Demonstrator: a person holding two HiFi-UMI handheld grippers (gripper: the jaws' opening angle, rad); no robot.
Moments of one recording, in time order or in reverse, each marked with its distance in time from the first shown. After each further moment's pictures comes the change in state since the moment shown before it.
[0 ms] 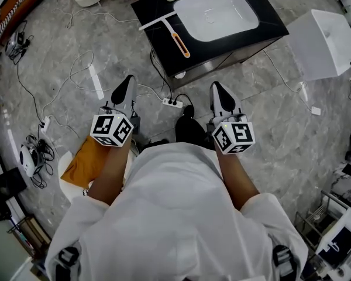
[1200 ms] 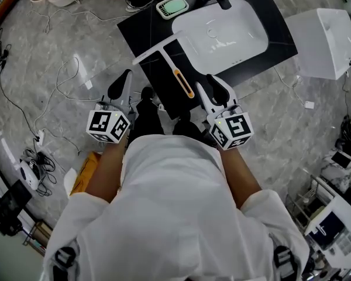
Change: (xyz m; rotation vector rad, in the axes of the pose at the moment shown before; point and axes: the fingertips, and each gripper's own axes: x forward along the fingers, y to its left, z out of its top) left arm 0.229 0.142 0.024 -0.036 0.126 -0.090; right arm 0.258 -0.040 0.016 -0.059 0.233 0.100
